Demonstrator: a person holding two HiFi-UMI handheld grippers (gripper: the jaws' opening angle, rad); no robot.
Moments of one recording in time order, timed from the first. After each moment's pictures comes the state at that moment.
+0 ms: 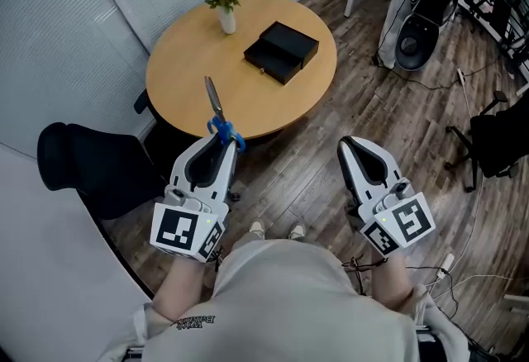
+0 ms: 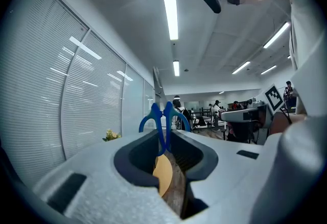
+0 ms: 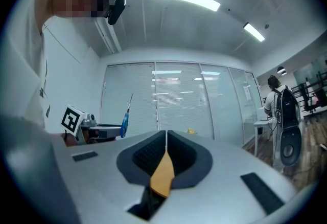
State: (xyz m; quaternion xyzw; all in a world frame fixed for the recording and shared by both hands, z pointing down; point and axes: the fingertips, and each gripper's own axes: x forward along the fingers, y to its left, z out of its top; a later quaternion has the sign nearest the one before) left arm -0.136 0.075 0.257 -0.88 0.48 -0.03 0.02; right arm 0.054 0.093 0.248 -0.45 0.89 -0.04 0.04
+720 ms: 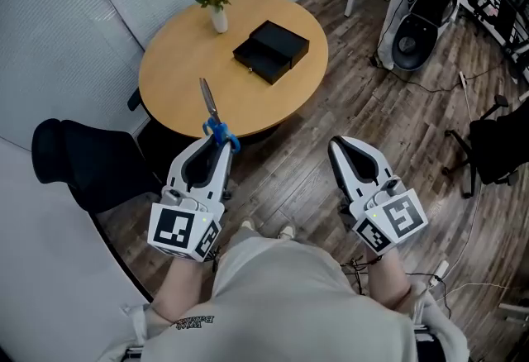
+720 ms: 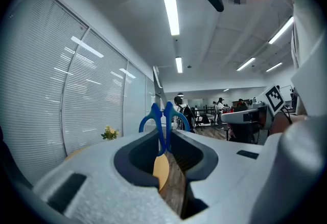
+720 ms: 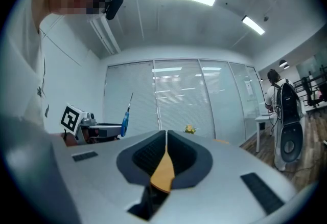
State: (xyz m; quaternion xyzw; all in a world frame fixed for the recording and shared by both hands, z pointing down) left arm -0.082 0.075 0.272 -0.86 0.50 -0.04 0.01; right arm 0.106 0.084 0.267 -0.43 0.90 -0.06 0.03
